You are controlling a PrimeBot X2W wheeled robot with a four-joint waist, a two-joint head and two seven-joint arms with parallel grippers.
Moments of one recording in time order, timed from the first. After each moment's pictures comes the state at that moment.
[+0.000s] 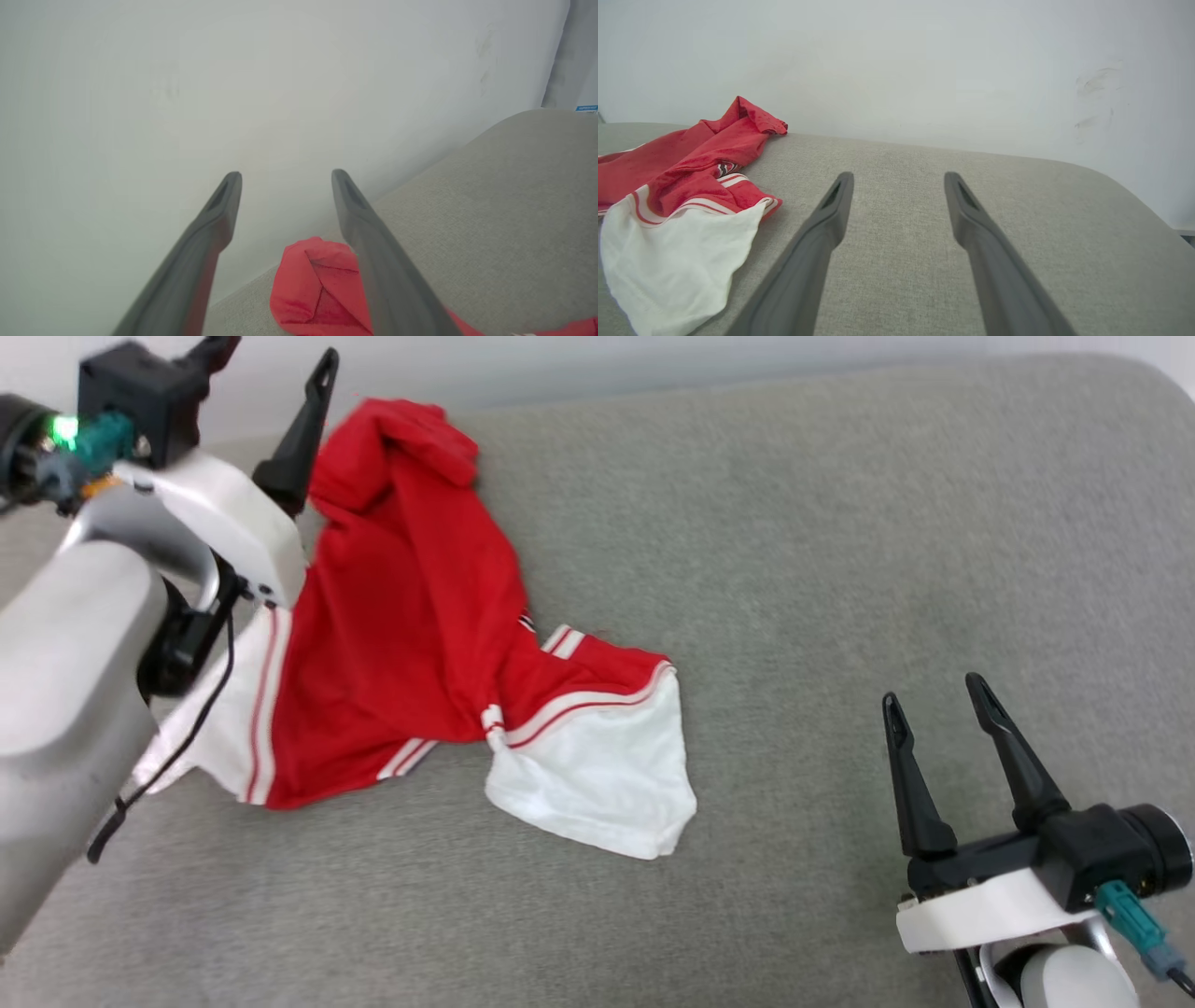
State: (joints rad) left arm -1.06 0.69 -0.89 0.45 -0.77 0.05 -0.18; right arm -0.09 -0.05 0.06 0.01 -0.01 0.13 -0.26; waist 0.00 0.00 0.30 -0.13
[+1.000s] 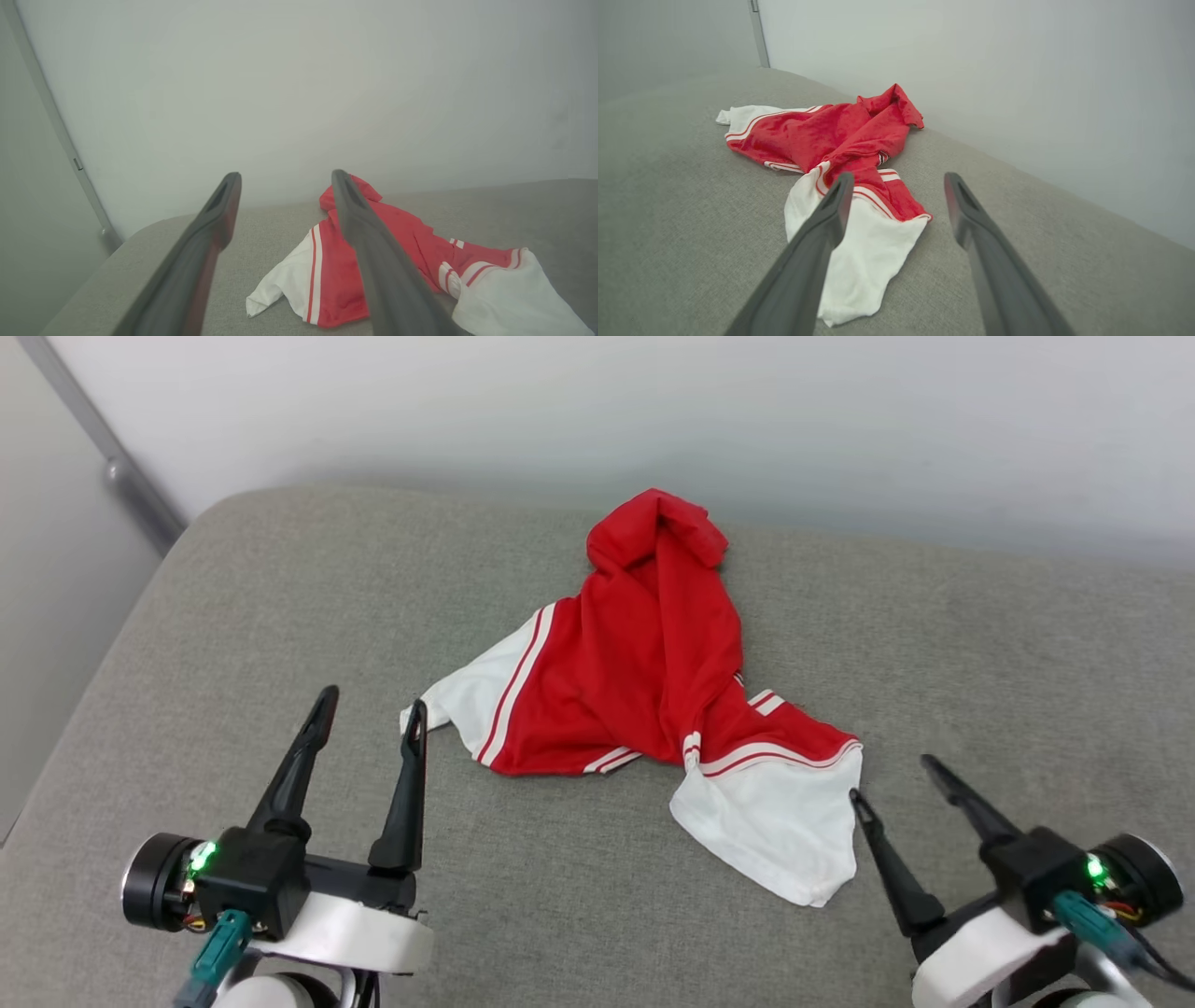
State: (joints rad) left arm -0.16 0.55 -0.53 -0.20 -0.49 0.38 -0.26; right arm 0.00 -0.24 0.20 -0.07 0.06 0.13 -0.04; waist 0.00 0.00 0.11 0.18
